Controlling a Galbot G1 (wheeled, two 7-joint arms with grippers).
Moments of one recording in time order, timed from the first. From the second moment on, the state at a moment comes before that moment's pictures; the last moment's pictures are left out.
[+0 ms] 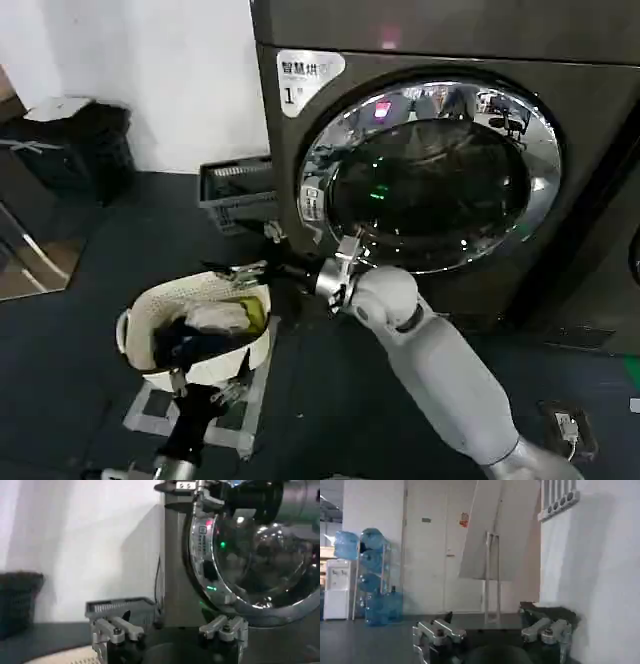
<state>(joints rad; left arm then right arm) 1.73 -1.54 -0.60 -2.11 -0.06 -0.19 0.22 -0.59 1.31 -0.04 1.75 0.51 -0.24 -0.56</state>
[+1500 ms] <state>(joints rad) 1.73 -1.54 -0.56 -2.17 -0.01 -0.06 0.25 -0.63 1.23 0.33 1.52 0.33 -0.14 -0.84</state>
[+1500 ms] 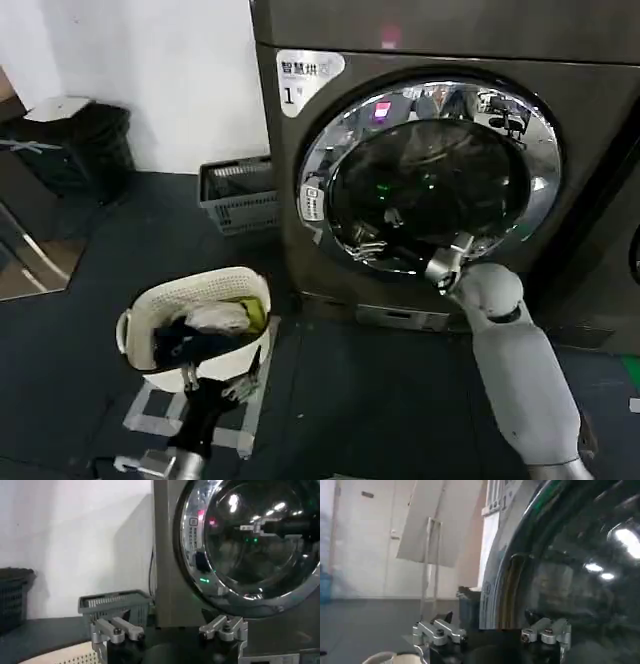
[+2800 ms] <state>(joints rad) 1.73 -1.54 -0.56 -2.18 -0.01 -0.06 0.29 -0.57 1.23 0.28 1.44 0.40 -0.13 -0.99</state>
